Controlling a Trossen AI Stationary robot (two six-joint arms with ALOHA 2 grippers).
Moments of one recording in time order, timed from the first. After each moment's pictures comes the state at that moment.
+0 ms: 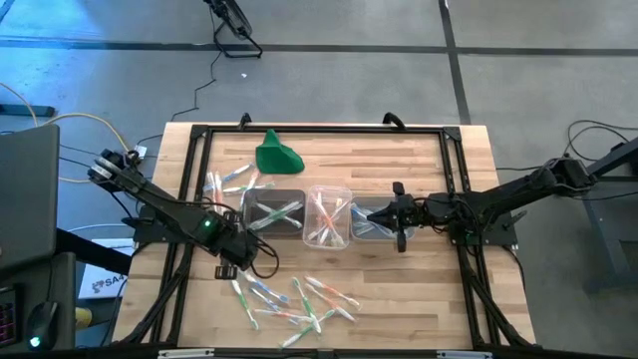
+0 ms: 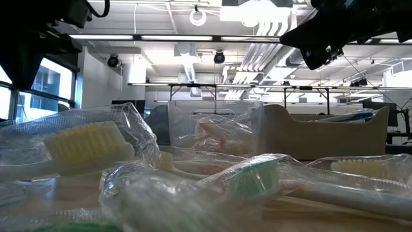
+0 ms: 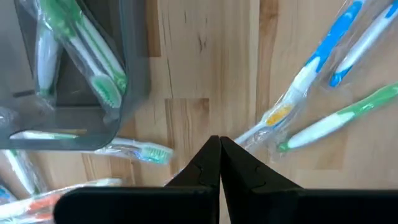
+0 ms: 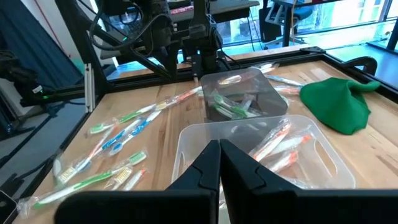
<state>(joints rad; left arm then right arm) -0.50 1.33 0.98 -1.09 -0.13 -0.47 0.20 0.97 0.36 0.42 0.21 0.21</state>
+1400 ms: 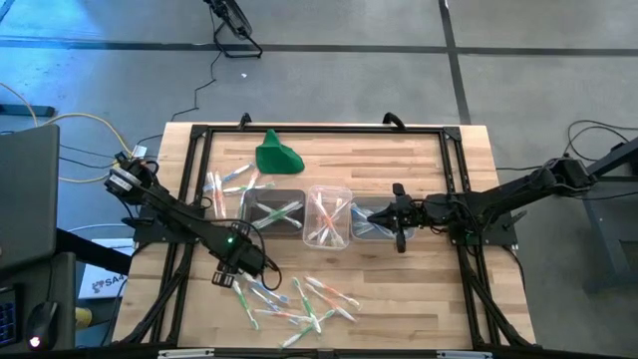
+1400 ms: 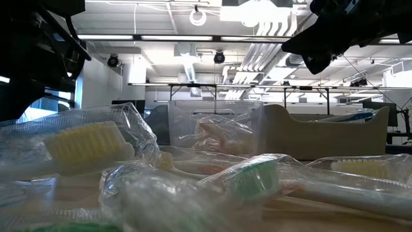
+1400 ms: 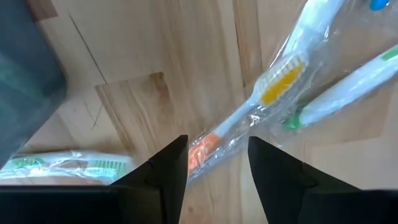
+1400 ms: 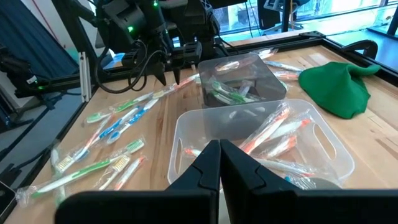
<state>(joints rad) -0.50 1.53 0.90 -0.99 0.03 -0.29 0.20 0.97 0.36 0.37 0.21 0.24</state>
